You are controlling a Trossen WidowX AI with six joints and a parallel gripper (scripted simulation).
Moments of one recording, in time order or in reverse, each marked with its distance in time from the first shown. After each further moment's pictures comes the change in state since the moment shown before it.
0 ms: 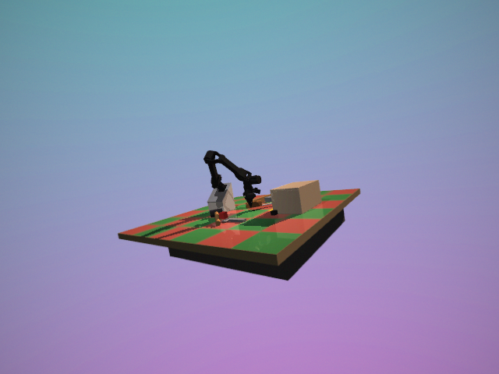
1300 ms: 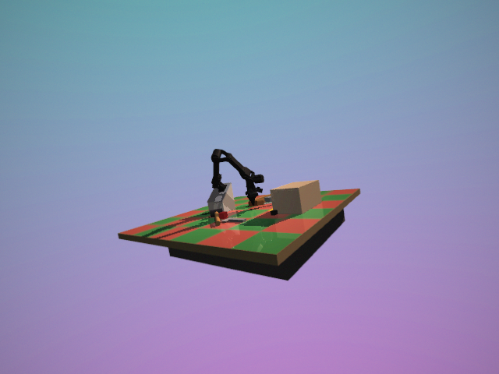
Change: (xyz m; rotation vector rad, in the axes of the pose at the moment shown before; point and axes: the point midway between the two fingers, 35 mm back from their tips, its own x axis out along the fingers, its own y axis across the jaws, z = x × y) arm 0.000 0.047 0.027 -0.006 0.004 0.001
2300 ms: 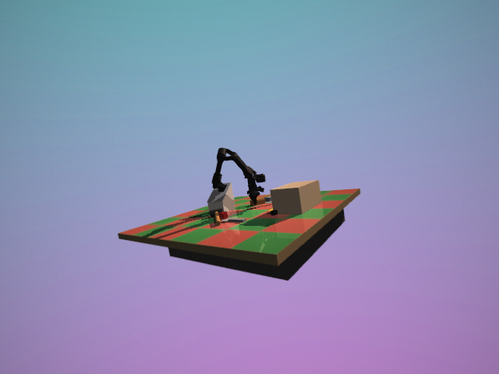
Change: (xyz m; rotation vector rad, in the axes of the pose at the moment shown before) arm 0.000 0.034 0.020 -0.002 -0.001 0.001
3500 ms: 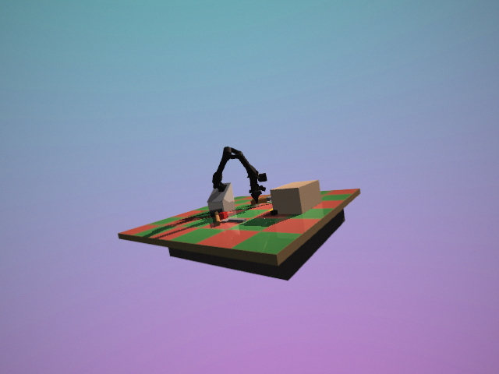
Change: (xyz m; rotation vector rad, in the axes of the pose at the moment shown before) arm -0.001 0.038 0.024 -0.001 -0.001 0.001
